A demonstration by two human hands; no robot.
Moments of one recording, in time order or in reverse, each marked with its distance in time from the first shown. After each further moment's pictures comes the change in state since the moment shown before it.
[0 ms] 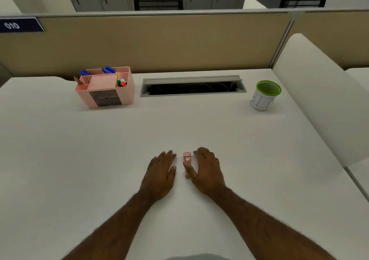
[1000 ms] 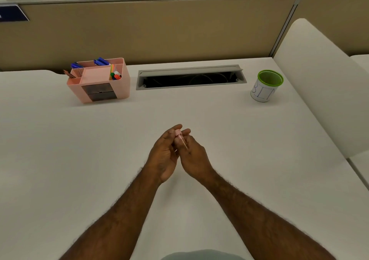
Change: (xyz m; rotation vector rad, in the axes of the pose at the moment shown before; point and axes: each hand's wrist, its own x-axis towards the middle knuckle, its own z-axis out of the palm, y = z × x) left_hand 0.036 0.055 -0.046 -1.569 0.026 -0.320; right_hand 0.020 -0.064 -0.026 0.554 -0.065 0.122
